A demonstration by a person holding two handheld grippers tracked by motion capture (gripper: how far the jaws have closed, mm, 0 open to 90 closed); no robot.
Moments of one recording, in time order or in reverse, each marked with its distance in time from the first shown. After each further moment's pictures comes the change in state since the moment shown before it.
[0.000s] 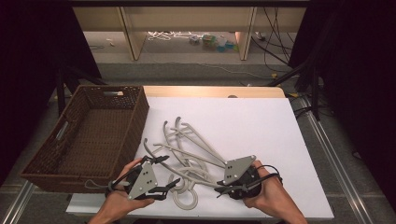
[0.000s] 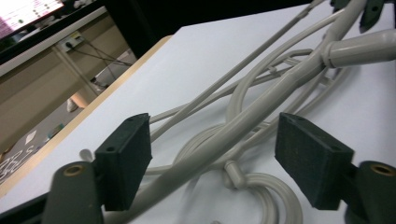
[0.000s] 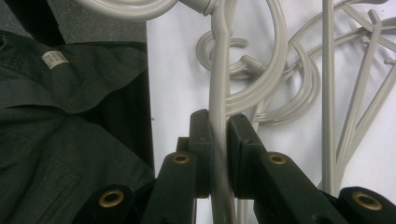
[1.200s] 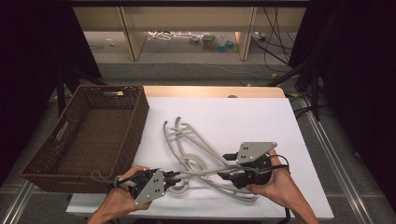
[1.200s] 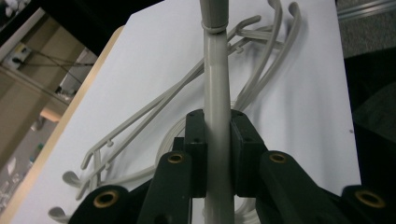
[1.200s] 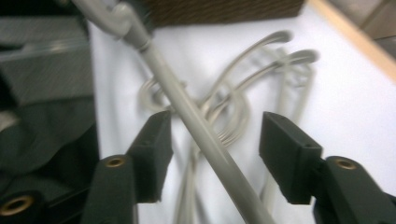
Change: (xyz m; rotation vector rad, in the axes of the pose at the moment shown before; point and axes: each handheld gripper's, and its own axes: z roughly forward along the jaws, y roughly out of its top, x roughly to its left) left arm -0.001 0.020 -0.003 0.126 -0.155 0.196; right arm -0.027 -0.007 -0.022 -0.201 -0.152 0.120
